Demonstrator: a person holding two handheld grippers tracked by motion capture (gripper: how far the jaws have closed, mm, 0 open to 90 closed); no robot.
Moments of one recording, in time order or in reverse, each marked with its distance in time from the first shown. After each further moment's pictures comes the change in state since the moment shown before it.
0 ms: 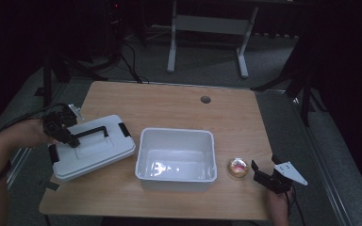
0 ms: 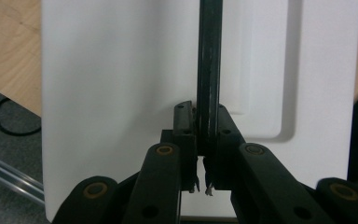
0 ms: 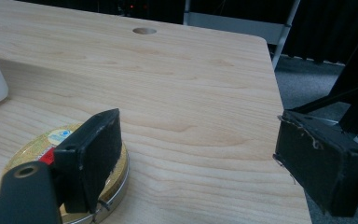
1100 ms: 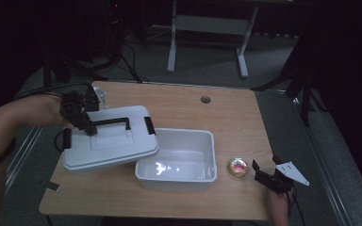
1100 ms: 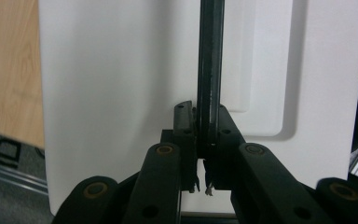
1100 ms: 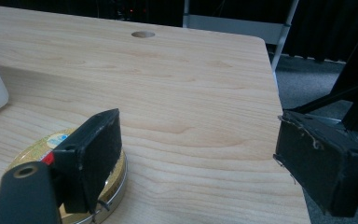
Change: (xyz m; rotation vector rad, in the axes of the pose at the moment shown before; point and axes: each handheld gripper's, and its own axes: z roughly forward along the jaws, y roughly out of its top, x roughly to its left) left arm -0.067 0.068 -0.096 0.069 0.036 0.209; right arm -0.003 0.000 -0.001 -0.011 0.002 0.024
